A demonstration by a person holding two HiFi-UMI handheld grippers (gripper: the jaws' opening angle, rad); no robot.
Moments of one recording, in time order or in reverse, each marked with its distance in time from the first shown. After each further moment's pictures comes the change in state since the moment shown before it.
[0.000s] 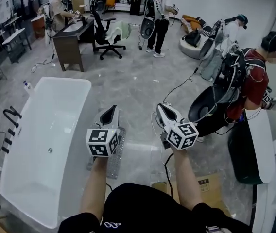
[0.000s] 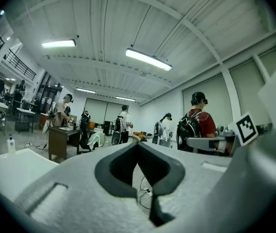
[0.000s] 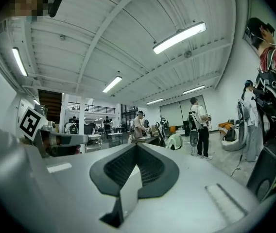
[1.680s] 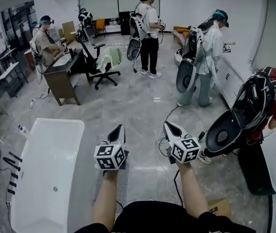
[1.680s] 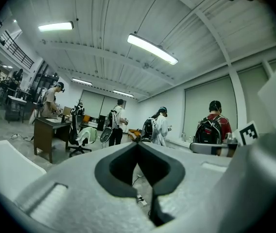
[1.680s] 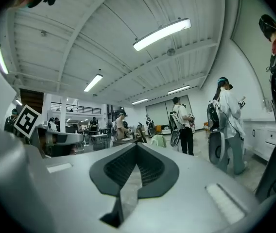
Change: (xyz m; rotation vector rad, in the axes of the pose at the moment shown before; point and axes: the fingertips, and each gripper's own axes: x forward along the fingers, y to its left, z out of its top) left arm 0.257 -0.014 0.014 -0.071 0.043 -0.053; right arm 0.091 -0.234 0.024 0.053 0.001 -0.154
